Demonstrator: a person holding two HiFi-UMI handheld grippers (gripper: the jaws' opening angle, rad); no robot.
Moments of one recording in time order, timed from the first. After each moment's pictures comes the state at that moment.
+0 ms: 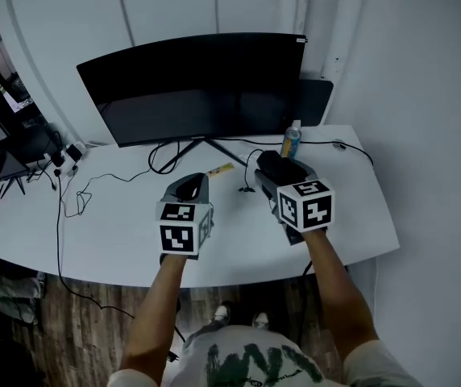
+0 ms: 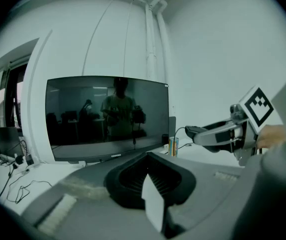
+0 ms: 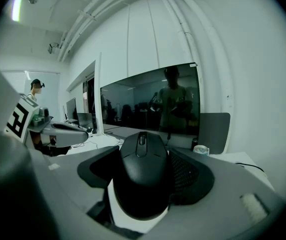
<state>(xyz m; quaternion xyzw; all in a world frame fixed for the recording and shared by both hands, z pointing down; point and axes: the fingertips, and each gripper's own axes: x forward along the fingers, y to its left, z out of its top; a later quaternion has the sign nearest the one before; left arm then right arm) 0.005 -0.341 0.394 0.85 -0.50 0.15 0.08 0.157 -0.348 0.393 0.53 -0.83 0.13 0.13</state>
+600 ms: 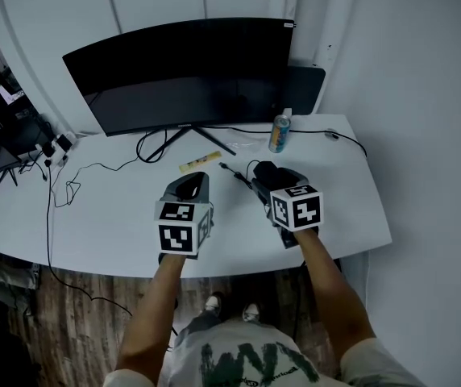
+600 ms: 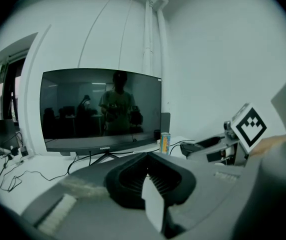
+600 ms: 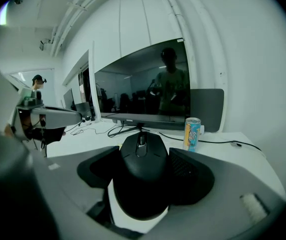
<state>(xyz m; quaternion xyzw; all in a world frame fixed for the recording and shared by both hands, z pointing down) 0.043 -0.324 0.417 0.85 -0.49 0.15 0.10 0.191 -0.334 0.468 0.53 -0.81 0.19 0.18</state>
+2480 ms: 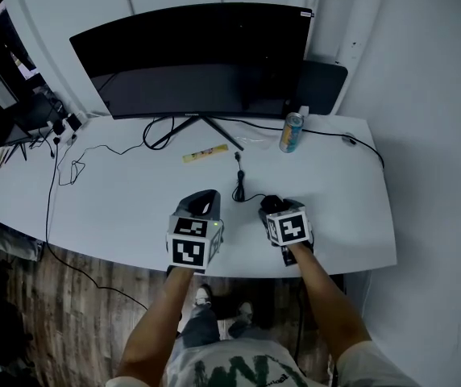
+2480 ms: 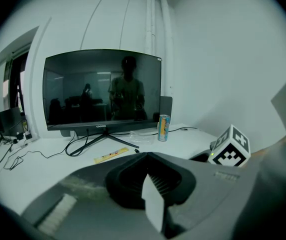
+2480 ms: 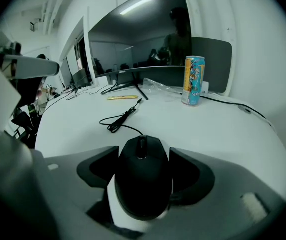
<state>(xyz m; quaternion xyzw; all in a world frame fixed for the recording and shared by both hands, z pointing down) 0.075 -0.305 0.489 0.82 -0.52 0.19 0.14 0.224 -0.322 0.635 0.49 -0.78 0.25 0.32</state>
